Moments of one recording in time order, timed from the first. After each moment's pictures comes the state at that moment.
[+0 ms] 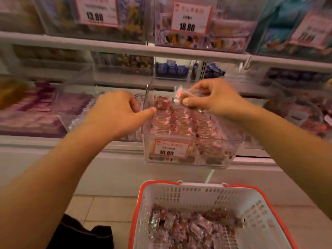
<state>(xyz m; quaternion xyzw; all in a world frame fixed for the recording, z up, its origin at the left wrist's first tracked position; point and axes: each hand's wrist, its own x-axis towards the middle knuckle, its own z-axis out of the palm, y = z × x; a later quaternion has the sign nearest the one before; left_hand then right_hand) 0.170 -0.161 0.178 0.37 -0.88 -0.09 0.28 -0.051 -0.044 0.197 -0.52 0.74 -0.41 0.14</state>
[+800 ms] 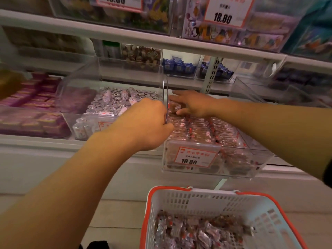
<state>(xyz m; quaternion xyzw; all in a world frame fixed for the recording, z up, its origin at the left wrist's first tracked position) 0.159 -0.190 0.158 0.27 -0.94 -0.13 0.18 -0.098 -0.199 0.133 -0.69 0.72 0.05 -0.02</state>
